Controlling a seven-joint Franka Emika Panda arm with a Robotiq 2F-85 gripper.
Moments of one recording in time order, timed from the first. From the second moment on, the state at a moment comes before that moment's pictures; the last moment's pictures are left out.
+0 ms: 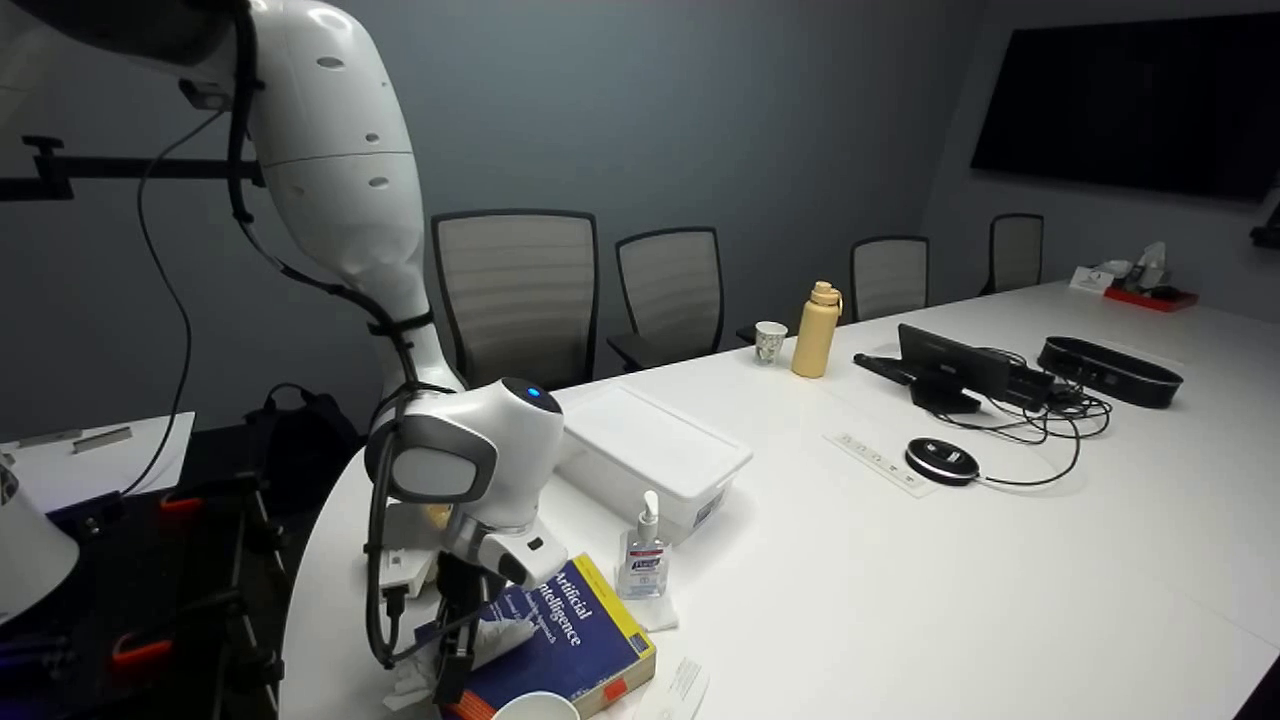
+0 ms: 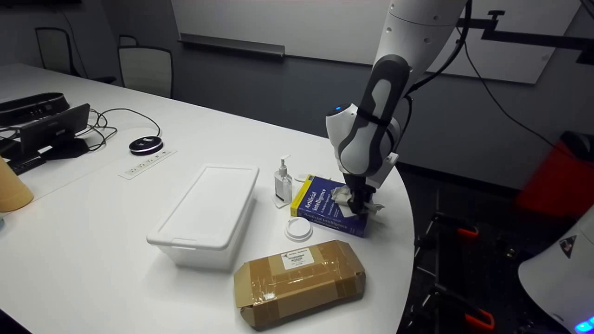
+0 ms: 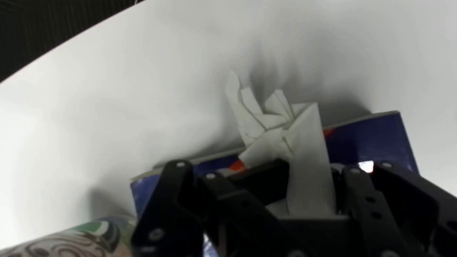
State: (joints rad) arm -0.14 0.73 -0.24 -2.25 -0.10 2.67 -0.02
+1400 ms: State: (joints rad) arm -0.02 0.66 -0.16 -2.29 -0.15 2.83 0.01
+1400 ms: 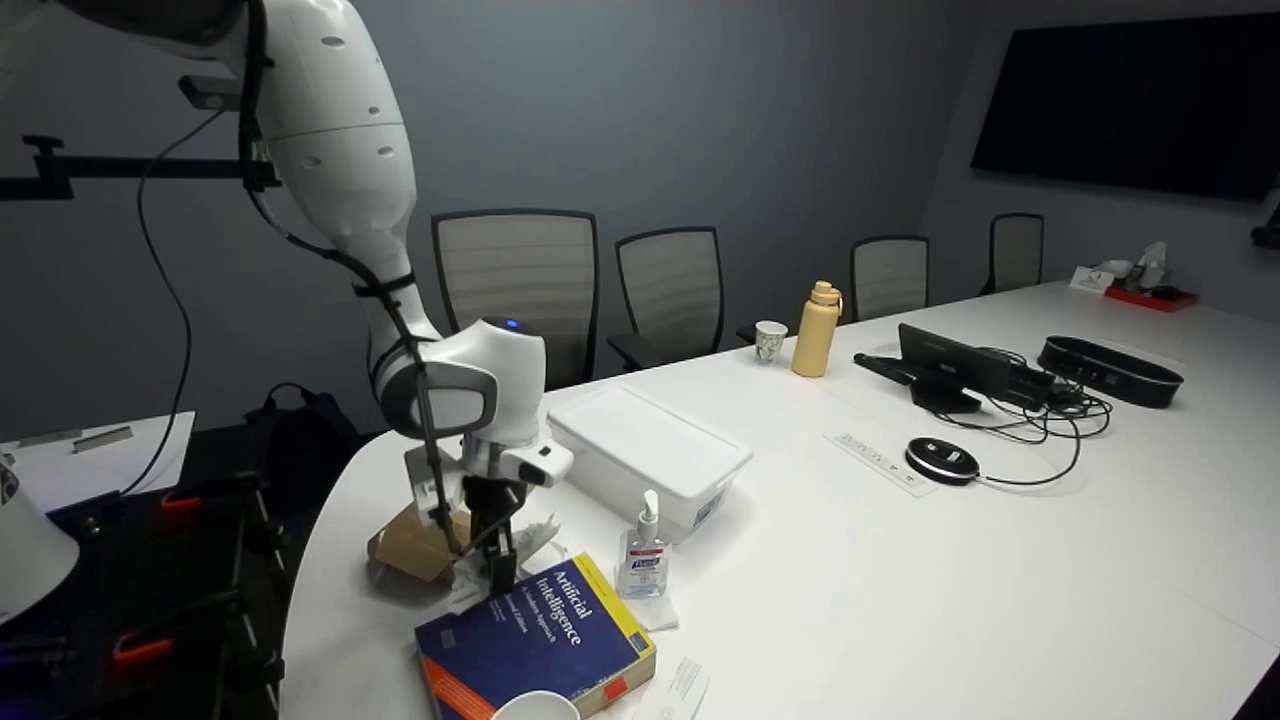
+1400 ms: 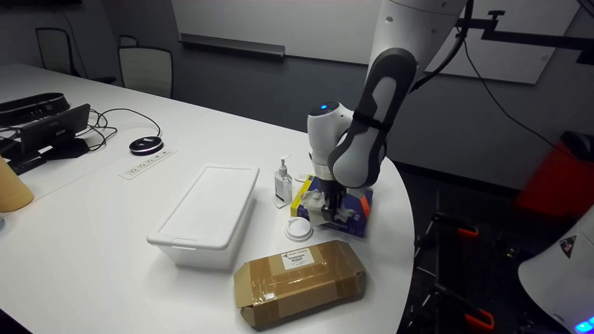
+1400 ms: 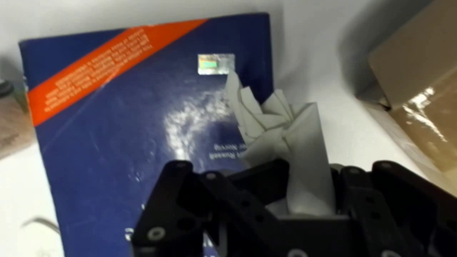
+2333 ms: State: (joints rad) arm 0.22 0.66 -0.15 -2.18 -0.30 2.76 0.03
